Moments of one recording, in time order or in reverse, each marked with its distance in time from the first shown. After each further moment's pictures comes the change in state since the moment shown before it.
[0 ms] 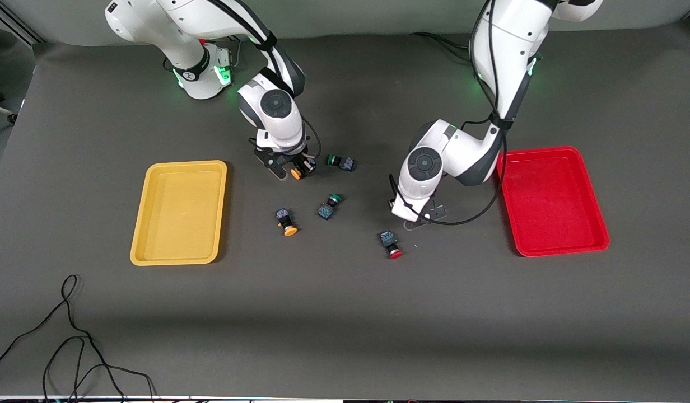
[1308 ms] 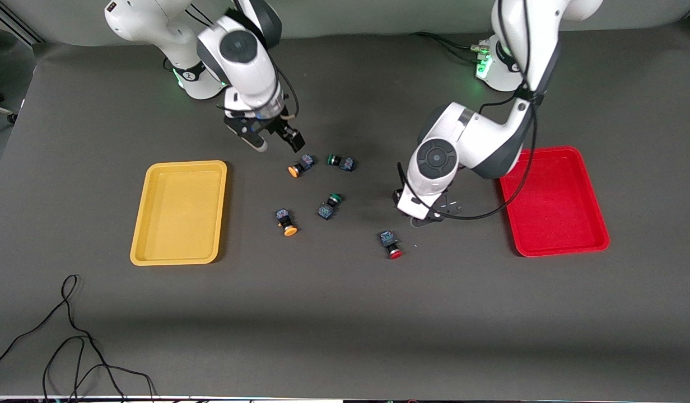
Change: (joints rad) left arm 0.032 -0.078 -0.025 0.080 -0.028 -0.203 0.060; right arm -0.025 -0.336 0.000 -0.015 0.000 -0.300 -0.076
